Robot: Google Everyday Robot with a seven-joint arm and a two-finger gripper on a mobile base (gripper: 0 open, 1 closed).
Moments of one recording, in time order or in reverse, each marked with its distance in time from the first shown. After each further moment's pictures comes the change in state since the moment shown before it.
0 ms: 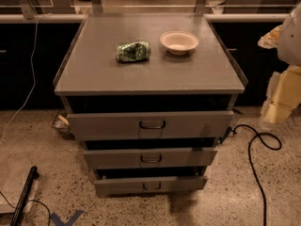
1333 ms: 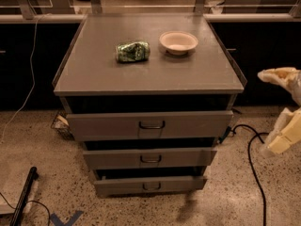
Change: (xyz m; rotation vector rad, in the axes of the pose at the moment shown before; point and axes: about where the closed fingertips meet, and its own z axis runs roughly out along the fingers) arm 0.028 0.025 0.055 -0.071 -0.414 0.044
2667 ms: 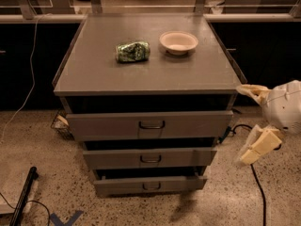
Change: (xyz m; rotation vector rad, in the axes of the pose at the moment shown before) arm 0.009 0.006 0.059 0.020 -0.072 -0.043
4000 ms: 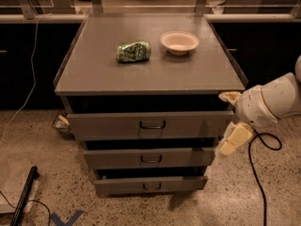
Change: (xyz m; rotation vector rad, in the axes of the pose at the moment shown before) arm 0.032 -0.034 0.075 -0.078 0.070 0.064
